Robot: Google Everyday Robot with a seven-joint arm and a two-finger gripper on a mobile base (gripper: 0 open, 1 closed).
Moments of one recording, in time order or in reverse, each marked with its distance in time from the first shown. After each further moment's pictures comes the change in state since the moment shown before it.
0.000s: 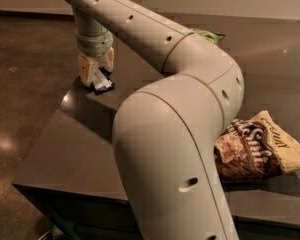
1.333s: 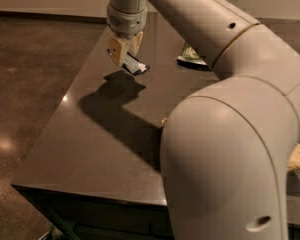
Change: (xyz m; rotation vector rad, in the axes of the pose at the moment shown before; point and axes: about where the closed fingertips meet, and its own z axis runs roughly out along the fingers) arm 0.064 -0.033 -0.074 -0.035 -0.085 0.002
